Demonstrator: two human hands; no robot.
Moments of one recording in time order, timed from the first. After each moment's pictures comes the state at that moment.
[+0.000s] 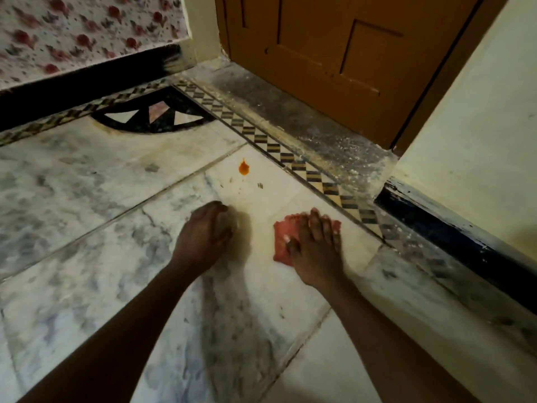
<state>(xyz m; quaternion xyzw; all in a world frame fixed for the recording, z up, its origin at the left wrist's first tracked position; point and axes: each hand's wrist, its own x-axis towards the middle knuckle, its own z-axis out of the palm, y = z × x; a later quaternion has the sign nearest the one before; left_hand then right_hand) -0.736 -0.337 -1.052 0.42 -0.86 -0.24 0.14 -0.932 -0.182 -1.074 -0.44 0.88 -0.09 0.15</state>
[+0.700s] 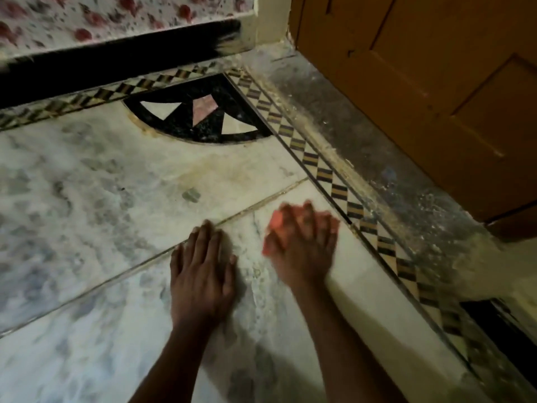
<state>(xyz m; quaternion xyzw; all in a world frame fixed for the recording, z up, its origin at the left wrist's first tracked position) -0.704 -0.429 -1.097 0.57 -0.80 -0.10 0.14 -0.911 -0.405 -1.088 -0.48 0.87 -0.05 0.07</state>
